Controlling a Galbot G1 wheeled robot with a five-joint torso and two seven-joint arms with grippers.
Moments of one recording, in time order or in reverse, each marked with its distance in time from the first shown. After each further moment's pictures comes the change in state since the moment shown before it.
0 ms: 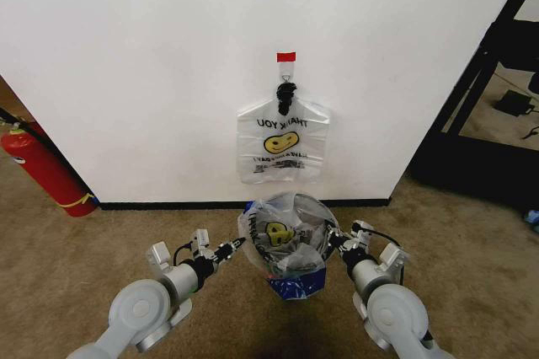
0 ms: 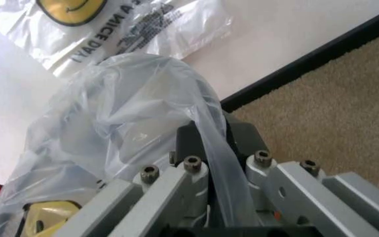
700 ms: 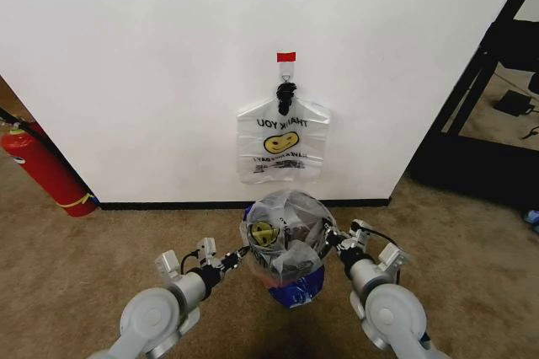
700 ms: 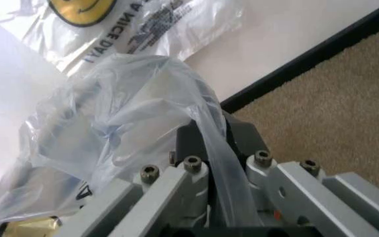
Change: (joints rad) left arm 0.004 -0.039 0.051 -0.001 0.096 0.002 0.005; right arm -0.007 0.029 -0.006 0.007 0.026 0.004 -0.004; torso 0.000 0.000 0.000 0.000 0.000
